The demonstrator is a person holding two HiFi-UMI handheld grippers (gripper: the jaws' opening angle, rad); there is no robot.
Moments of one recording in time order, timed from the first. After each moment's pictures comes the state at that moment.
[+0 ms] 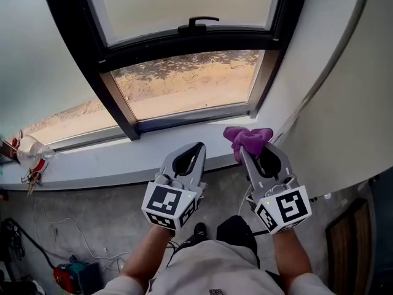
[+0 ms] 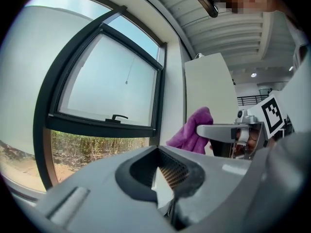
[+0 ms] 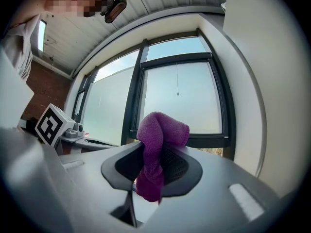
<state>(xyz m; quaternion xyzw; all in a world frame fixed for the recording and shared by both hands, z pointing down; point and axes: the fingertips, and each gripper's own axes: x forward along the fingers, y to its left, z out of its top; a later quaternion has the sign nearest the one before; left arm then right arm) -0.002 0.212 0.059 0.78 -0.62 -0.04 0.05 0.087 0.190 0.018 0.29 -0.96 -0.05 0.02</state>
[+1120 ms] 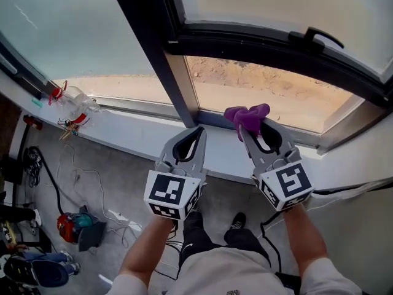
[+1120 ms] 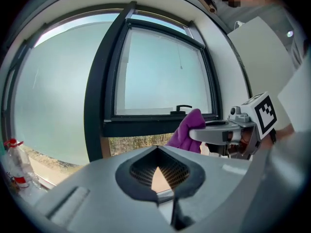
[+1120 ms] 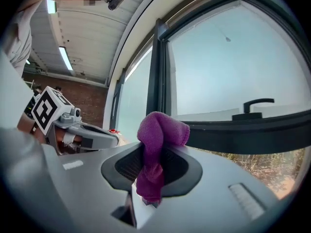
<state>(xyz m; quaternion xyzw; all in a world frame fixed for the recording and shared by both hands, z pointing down) -0.253 0.148 0.118 0.59 -0.80 0.04 0.06 -0.200 0.074 0.103 0.02 -1.00 -0.04 0.03</state>
